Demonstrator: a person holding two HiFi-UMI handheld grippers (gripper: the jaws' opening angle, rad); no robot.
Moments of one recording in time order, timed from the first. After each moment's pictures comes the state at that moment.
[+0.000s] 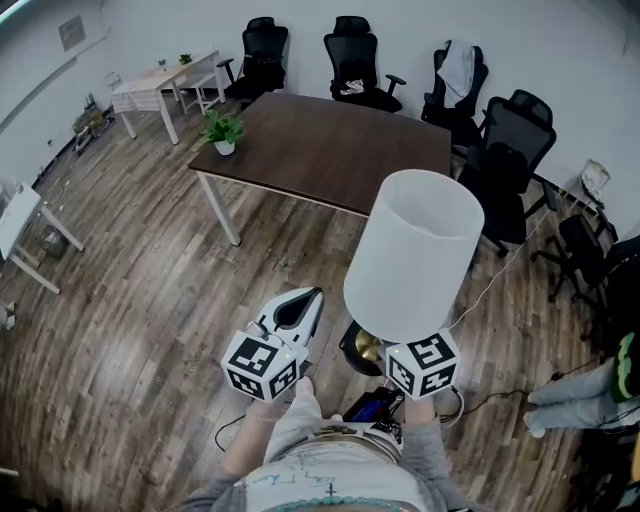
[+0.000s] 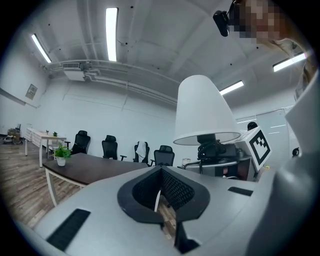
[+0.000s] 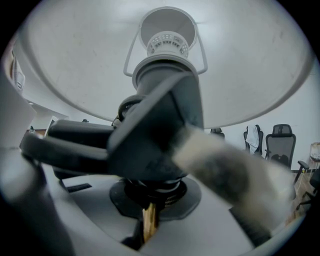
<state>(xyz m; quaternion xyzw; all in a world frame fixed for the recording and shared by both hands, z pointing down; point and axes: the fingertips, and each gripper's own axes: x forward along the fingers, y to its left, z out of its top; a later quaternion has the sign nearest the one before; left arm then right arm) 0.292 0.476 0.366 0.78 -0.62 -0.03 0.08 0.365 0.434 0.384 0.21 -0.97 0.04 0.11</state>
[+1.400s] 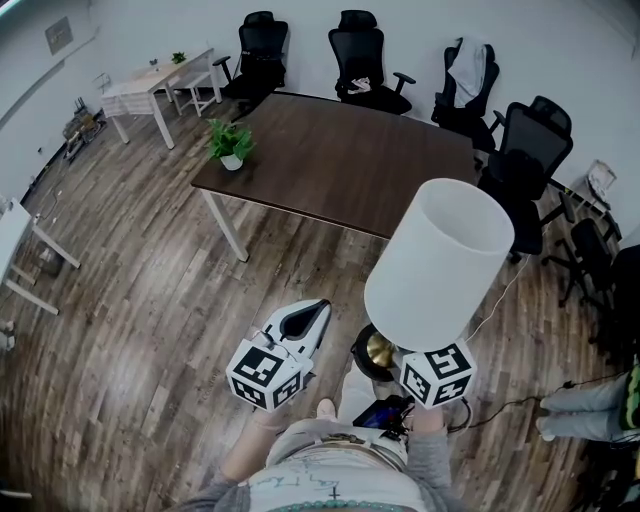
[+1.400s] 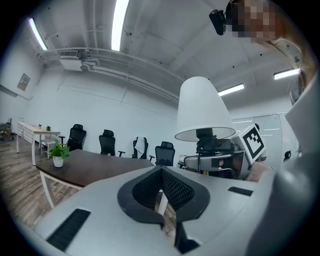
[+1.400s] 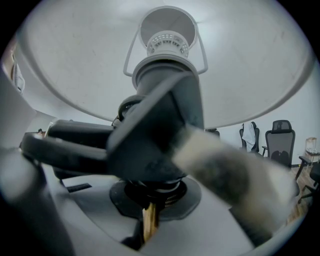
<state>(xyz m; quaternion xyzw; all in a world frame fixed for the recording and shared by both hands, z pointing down) 0.142 0.399 0.391 0.81 -0.58 -0.02 0.10 0.228 0.346 0.397 0.26 -0.96 0.06 0.10</state>
